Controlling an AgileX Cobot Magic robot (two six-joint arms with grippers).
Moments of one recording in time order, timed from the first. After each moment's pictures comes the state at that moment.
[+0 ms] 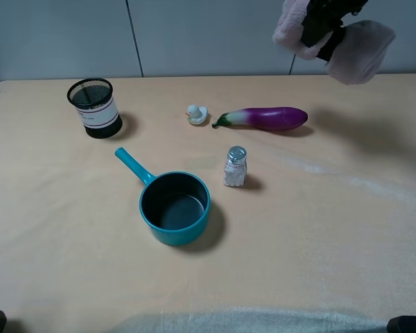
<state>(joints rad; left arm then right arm) 0.01 0.08 -0.49 -0.09 1.07 0.19 0.28 1.89 -1.69 0.07 1.01 -0.57</state>
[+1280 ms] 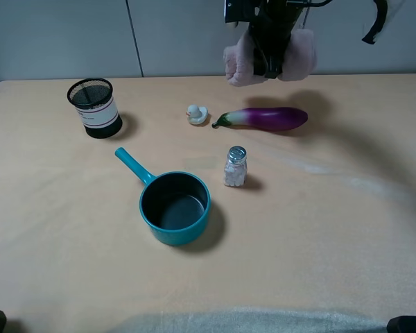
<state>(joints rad) 0.01 0.08 -0.49 -0.09 1.07 0.19 0.43 2.22 -1.90 -0.04 0.88 -1.10</state>
